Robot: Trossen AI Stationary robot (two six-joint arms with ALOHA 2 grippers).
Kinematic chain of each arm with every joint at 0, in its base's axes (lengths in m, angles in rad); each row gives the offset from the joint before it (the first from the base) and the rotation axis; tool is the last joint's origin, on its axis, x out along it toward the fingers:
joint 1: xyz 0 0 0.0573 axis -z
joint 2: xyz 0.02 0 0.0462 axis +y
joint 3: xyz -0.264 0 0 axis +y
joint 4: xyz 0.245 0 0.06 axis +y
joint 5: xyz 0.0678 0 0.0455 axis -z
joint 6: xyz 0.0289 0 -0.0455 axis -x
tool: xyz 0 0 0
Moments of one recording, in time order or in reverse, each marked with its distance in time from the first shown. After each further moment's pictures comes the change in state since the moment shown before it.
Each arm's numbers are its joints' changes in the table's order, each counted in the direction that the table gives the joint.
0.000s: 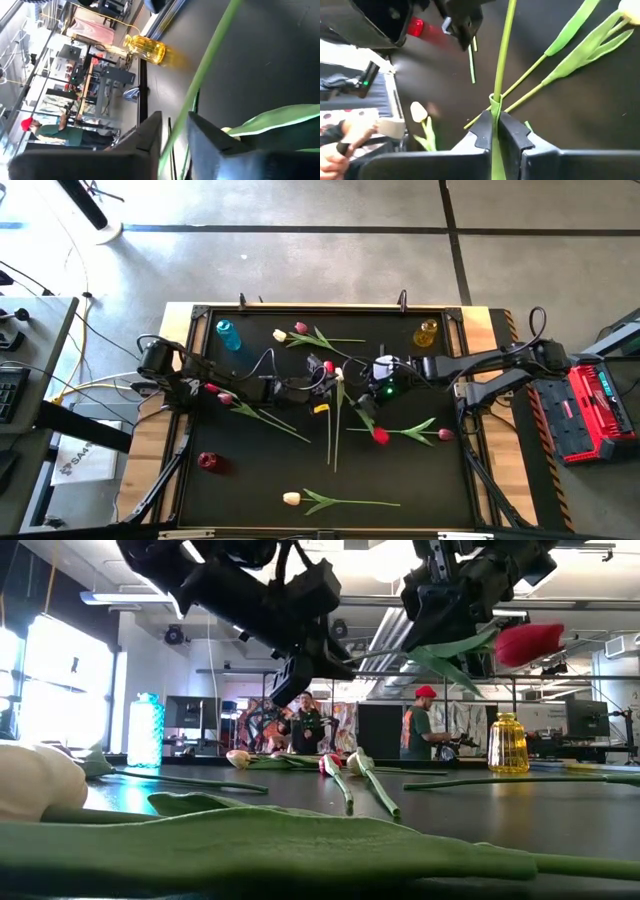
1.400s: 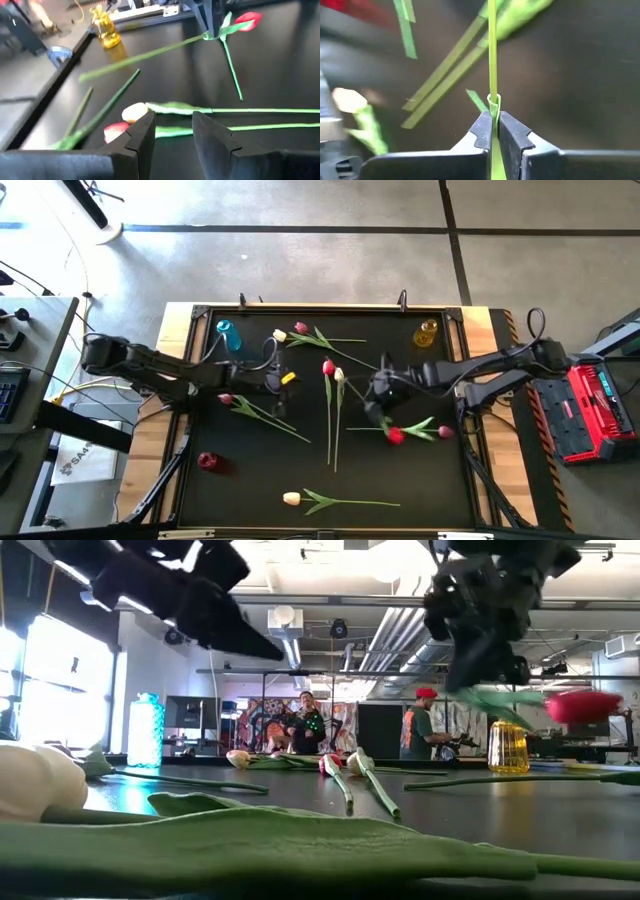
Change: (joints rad) left arm -0.081 -0.460 0.331 0.164 0.414 0.720; right arm -0.065 0.000 0.000 0.234 0.135 -0.044
